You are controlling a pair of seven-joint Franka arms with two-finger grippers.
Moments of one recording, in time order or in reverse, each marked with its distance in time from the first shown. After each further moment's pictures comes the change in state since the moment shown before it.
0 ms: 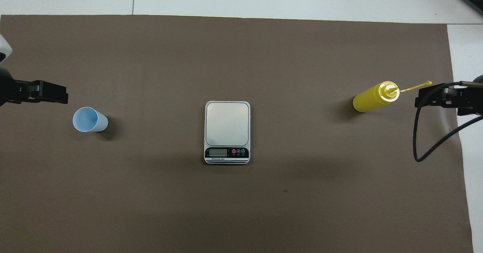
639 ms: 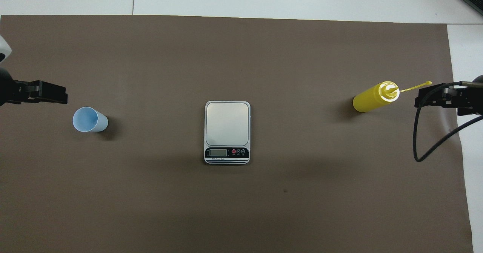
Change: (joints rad) left arm 0.001 -0.001 0.005 -0.007 0.000 0.000 0.000; right arm 0.000 0.000 0.000 0.000 0.000 0.000 0.000
